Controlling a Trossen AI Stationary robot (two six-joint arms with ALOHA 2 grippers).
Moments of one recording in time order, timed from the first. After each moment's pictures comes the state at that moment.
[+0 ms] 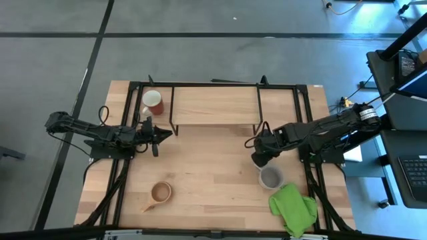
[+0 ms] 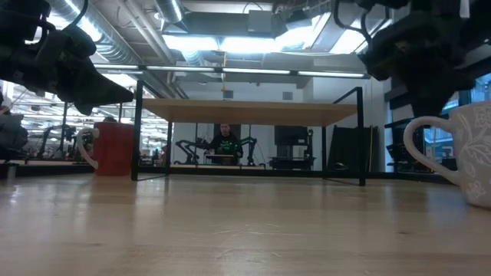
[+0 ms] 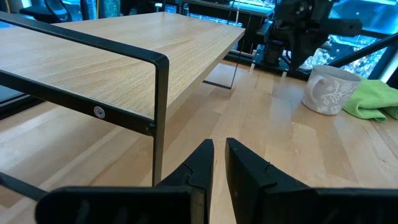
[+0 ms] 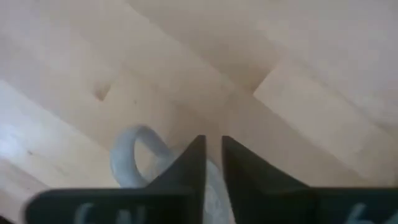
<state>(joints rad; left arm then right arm) -0.19 0.28 0.01 0.06 -0.50 -0.28 0.20 1.34 0.92 -0.95 -0.02 1.17</state>
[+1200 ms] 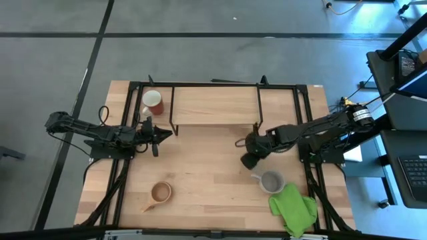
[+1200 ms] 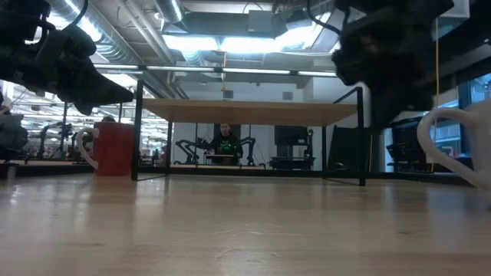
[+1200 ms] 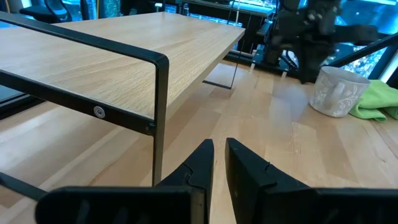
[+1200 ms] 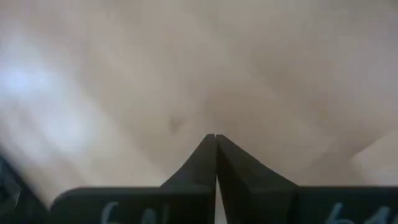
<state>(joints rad) -0.19 0.28 0.01 0.06 -0.50 -0.28 0.17 1.44 0.91 -0.63 -0.02 1.05</state>
